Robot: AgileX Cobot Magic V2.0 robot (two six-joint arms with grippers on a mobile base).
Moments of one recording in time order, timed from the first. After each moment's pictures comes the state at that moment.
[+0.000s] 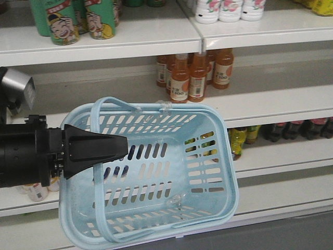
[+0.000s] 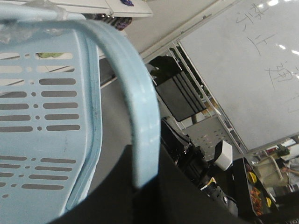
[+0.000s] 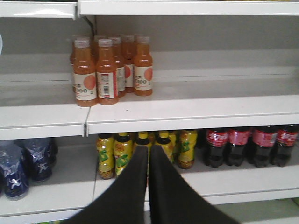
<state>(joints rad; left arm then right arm) -0.26 1.09 -0.78 -1.50 0.93 0.69 0.05 -0.01 0.03 -0.10 0.14 0.09</state>
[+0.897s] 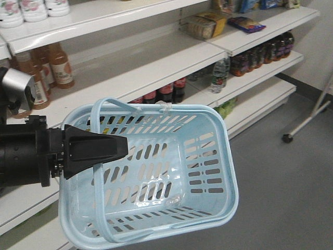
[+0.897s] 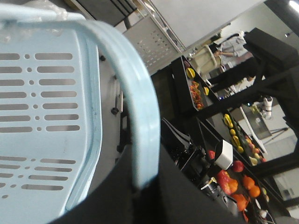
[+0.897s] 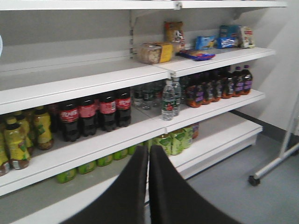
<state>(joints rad) -0.26 1.09 -0.78 -1.50 0.93 0.69 0.05 -0.01 0.03 -0.10 0.14 0.09</state>
